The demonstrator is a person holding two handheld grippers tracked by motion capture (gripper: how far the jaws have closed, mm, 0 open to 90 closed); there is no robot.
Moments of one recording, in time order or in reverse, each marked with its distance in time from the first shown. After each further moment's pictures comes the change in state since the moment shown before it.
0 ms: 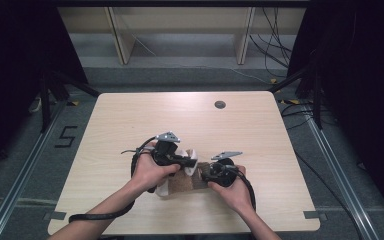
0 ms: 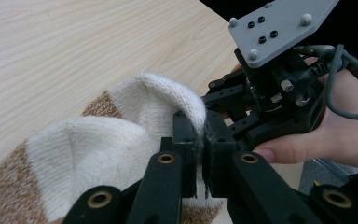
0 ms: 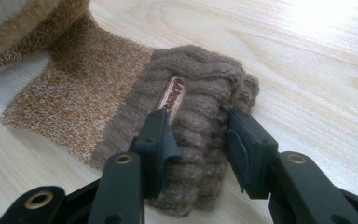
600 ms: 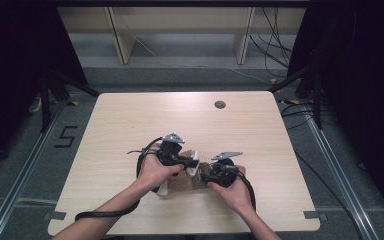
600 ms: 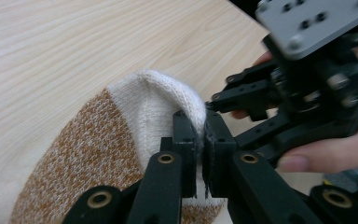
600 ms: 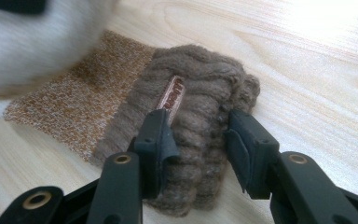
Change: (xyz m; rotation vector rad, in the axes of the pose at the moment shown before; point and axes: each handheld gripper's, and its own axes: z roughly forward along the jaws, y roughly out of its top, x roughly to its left) left arm 0.009 -0.006 0.021 0.040 0.042 0.001; right arm 0.000 -0.001 -0.002 0.011 0.010 -0.004
